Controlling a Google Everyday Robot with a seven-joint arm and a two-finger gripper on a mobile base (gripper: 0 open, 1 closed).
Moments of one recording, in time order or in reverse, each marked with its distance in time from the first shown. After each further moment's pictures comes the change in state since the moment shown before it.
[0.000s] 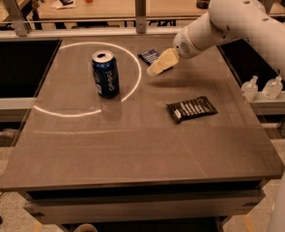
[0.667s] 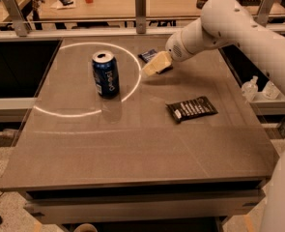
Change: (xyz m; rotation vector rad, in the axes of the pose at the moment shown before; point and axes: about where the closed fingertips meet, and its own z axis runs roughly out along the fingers) arm -0.009 0.007 0.027 -0.029 -0.050 -0.003
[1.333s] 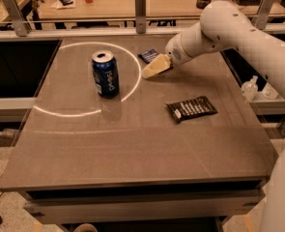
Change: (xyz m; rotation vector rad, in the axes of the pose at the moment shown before) arm 0.007 -0.001 0.008 -0.006 -0.005 0.013
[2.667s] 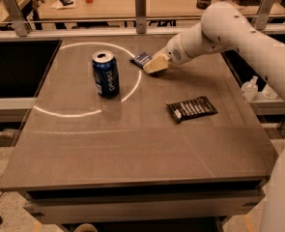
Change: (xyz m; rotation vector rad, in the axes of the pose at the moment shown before) arm 0.000 -0.002 0.001 -0.008 -0.023 -0.016
